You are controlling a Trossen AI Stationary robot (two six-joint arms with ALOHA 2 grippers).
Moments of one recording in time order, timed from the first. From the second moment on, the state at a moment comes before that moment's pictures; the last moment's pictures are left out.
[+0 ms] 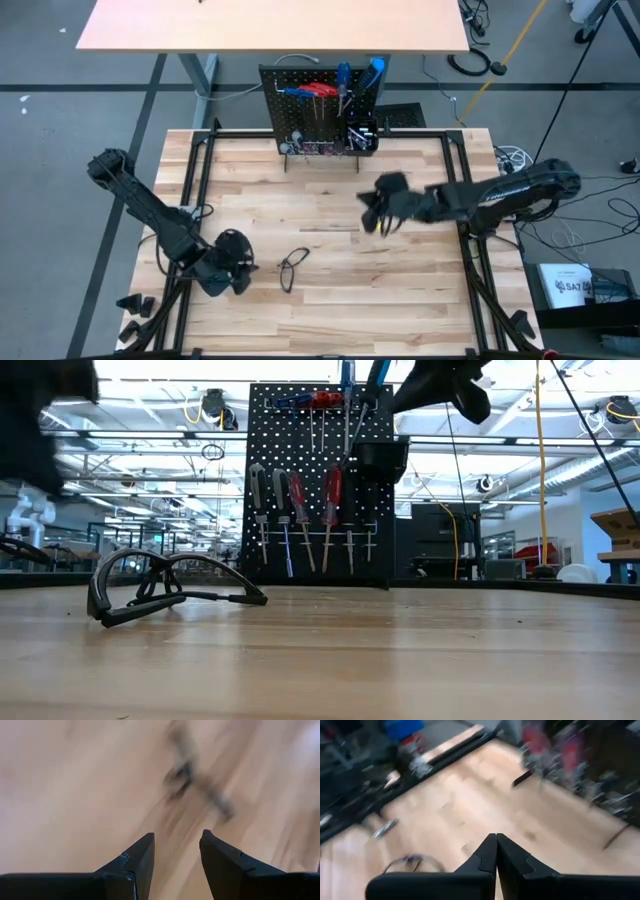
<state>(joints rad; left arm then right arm) -0.77 1.17 0.65 -0.58 -0.49 -1.27 0.18 1.26 1.02 -0.34 0.57 0.69</state>
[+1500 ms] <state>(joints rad) -0.87 1.47 0.77 -0.81 -0.50 -1.75 0.37 1.61 1.02 -0.10 0.53 0.82</state>
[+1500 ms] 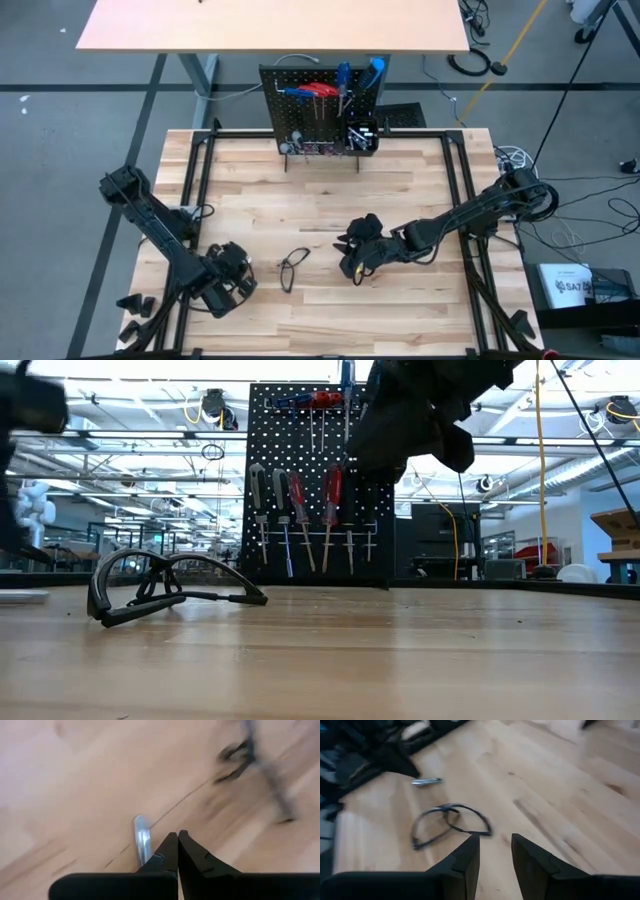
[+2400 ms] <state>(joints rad) -0.83 1.45 0.81 -0.85 -0.39 -1.80 0.38 1.61 1.02 -0.02 0.49 0.77</state>
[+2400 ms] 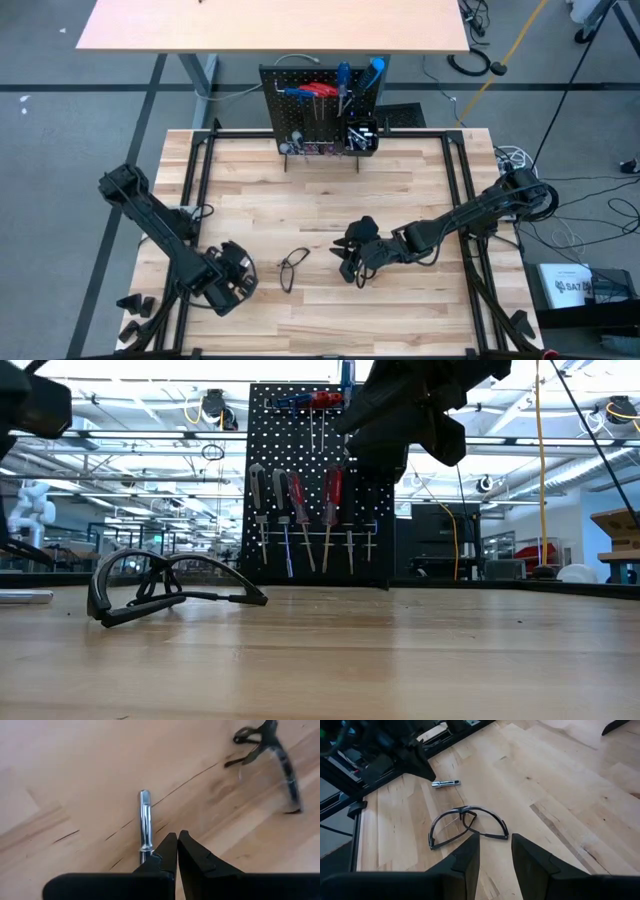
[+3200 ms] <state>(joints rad) -0.83 1.56 0.80 -0.85 -0.33 -1.80 0.37 1.61 1.02 -0.03 0.50 0.73</state>
